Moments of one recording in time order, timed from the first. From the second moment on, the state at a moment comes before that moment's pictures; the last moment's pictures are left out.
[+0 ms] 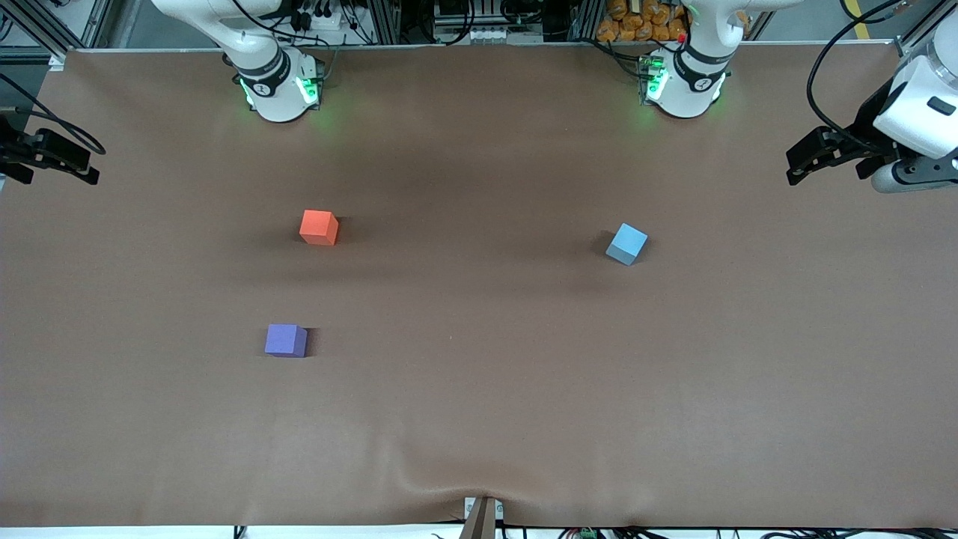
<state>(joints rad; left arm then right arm) -0.03 -0.05 -0.12 -1.57 0.02 1.50 -0.22 0.05 -0.07 -0.14 -1.62 -0.01 1.49 -0.06</state>
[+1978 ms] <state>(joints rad) -0.04 0.04 -0.35 -2.06 0.02 1.95 -0.26 0.05 -0.07 -0.14 -1.62 -0.01 1.46 -0.06</state>
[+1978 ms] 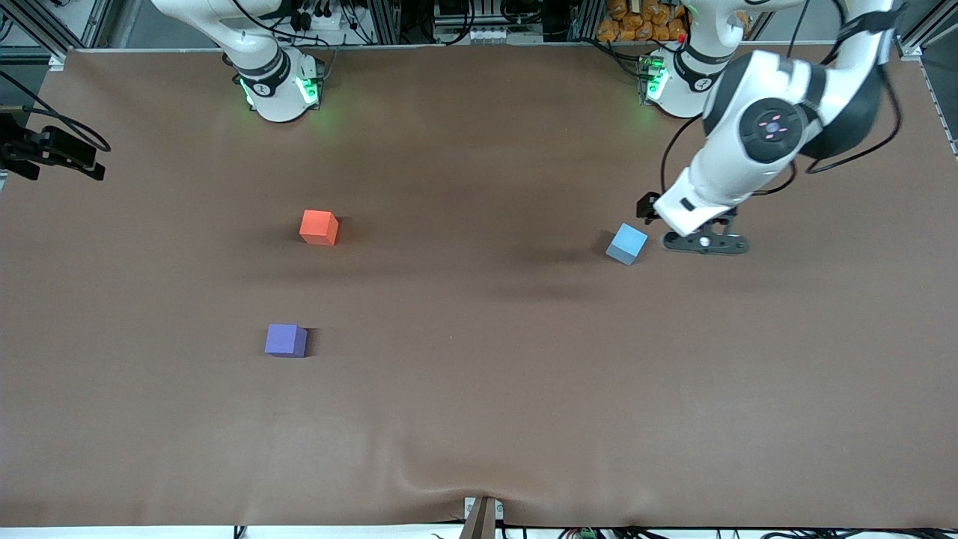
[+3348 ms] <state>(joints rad) -0.02 0.23 -0.35 -2.35 0.02 2.42 0.16 0.05 -0.07 -0.14 -1.62 -0.01 1.45 -0.06</state>
